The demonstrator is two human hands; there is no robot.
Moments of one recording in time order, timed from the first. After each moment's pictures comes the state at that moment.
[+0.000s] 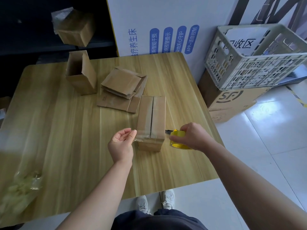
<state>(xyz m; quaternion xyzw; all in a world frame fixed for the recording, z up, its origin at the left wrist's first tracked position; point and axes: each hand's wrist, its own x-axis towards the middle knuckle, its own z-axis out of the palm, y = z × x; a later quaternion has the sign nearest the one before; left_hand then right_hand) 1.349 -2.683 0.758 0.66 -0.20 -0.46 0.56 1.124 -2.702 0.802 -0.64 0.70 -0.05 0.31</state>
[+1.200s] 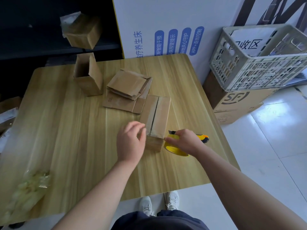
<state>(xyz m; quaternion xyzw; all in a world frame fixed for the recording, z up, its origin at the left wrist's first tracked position) 1.359 -2.688 0.772 0.66 -0.67 -0.12 0.32 1.160 -2.702 0.782 -0.59 0.72 -0.02 0.38</state>
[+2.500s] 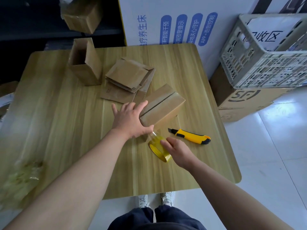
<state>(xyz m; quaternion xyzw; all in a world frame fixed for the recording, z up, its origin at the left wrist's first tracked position) 1.362 -2.768 0.767 0.65 -0.75 -0.11 -0.02 1.162 -2.688 0.735 -0.60 0.62 -0.12 0.50</state>
